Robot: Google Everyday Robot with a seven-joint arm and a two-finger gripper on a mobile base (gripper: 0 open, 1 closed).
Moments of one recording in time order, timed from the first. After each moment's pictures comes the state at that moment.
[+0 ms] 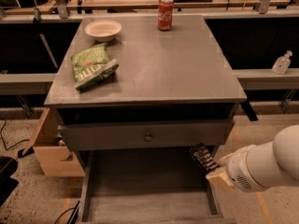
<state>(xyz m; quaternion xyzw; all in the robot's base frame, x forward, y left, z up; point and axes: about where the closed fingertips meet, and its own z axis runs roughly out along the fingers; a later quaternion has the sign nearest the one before) 0.380 -0.184 0.710 -0.39 0.89 0.09 0.21</state>
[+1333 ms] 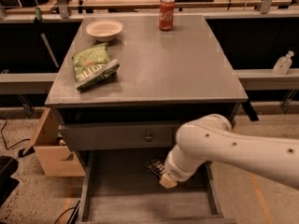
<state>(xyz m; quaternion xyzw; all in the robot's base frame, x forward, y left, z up) 0.418 -0.066 0.603 -0.49 0.86 0.10 0.09</state>
